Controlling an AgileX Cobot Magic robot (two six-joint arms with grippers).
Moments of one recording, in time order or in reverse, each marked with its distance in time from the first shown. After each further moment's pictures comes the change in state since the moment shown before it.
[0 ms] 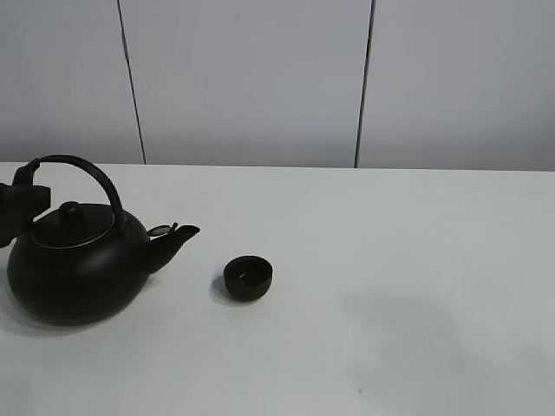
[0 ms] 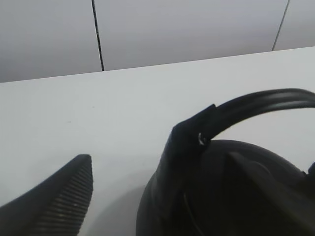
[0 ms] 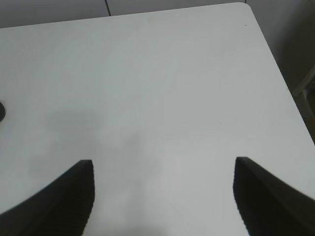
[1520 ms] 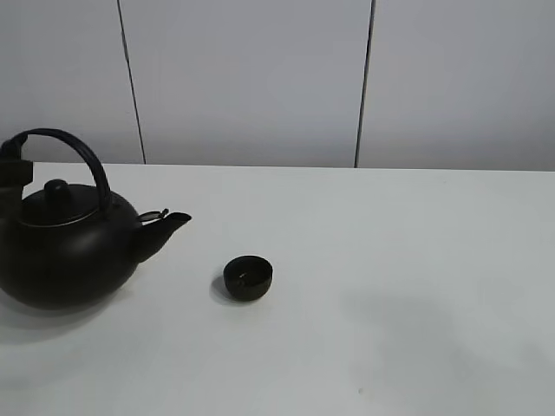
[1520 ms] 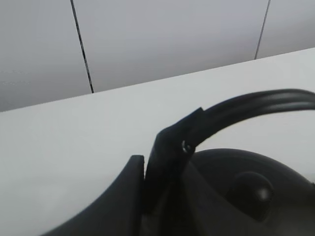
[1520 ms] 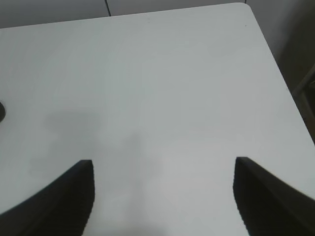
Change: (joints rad) left arm 0.002 -0.130 -0.036 0.090 0.115 -0.024; right arm 0.000 0.000 0.000 0.000 -0.001 0.000
